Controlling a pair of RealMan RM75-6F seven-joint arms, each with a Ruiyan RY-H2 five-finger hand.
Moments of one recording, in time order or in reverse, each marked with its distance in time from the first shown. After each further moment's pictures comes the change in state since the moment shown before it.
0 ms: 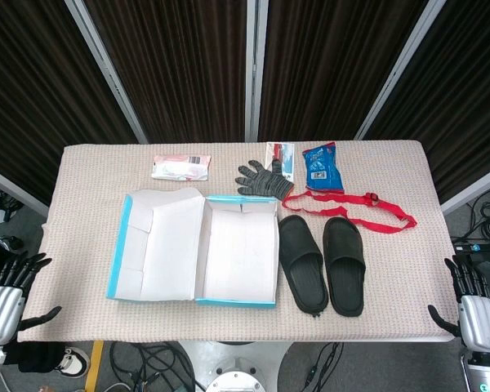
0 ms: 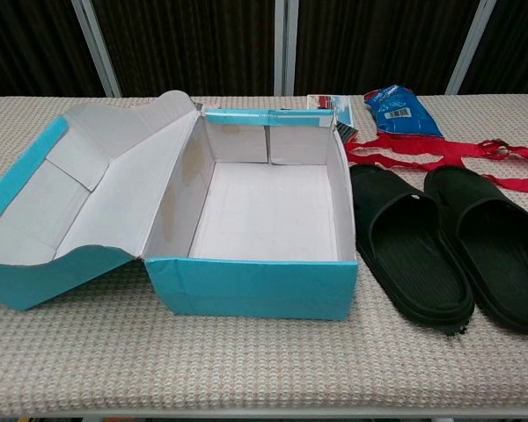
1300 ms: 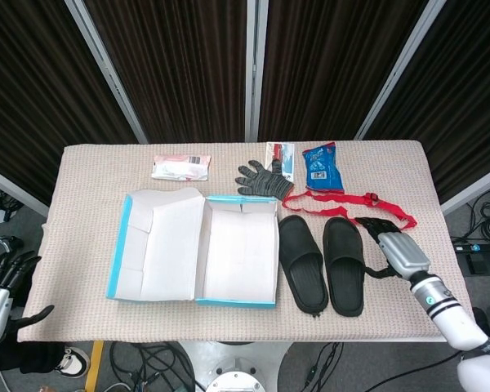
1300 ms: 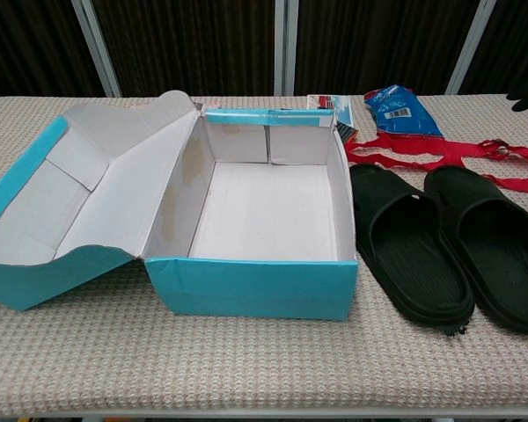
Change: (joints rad) left arm 0.013 0.037 -0.007 -0.015 0.014 0.048 -0.055; right arm 0.518 0.317 0.117 -0.460 0.269 -0.765 -0.127
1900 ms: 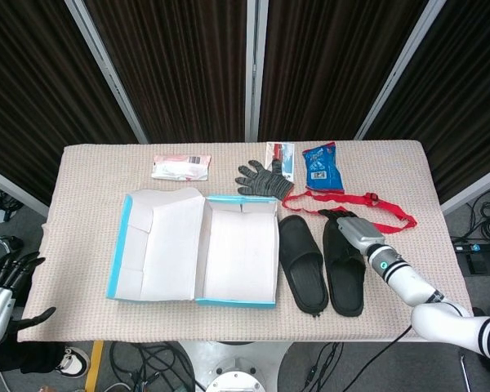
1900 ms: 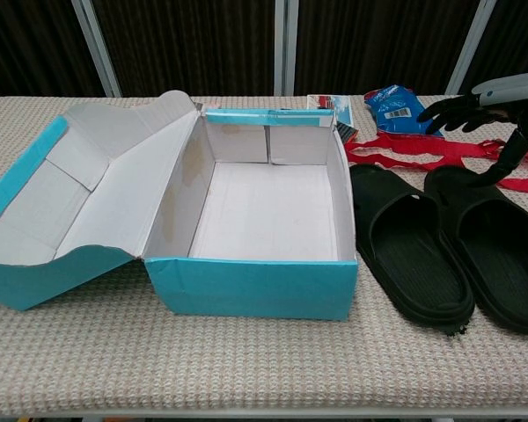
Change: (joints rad) left arm -0.008 0.027 0.013 -0.022 0.017 -0.015 -0.008; right arm 0.319 -0.126 -0.009 0.107 0.415 -0.265 -0.166
